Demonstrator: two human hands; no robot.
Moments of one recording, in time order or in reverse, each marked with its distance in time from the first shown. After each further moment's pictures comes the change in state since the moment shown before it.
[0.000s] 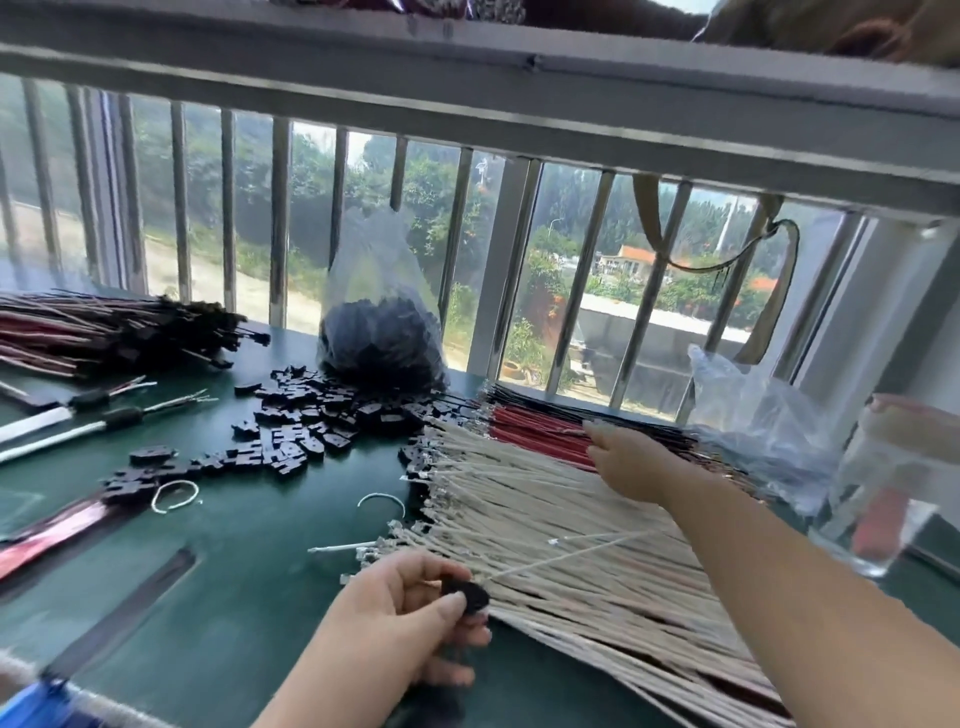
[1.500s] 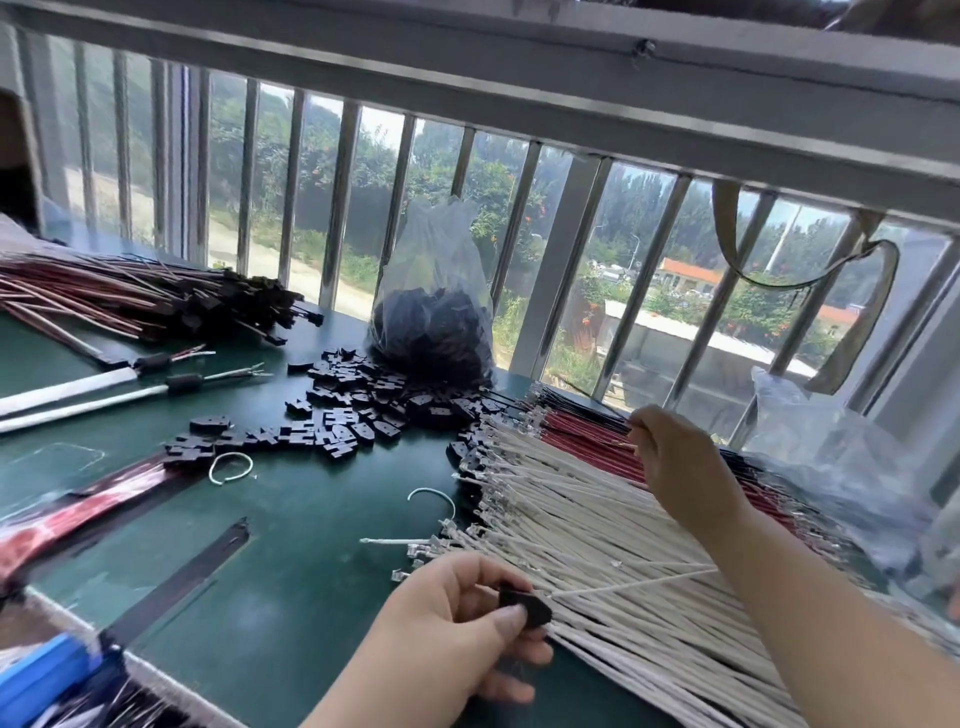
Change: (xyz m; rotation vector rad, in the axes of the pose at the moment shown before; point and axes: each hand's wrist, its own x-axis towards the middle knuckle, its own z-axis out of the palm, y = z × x) left_hand -0.001 0.004 -0.002 -0.052 -0.019 0.030; right_hand 0.017 -0.004 0.021 0.048 0.557 -0.307
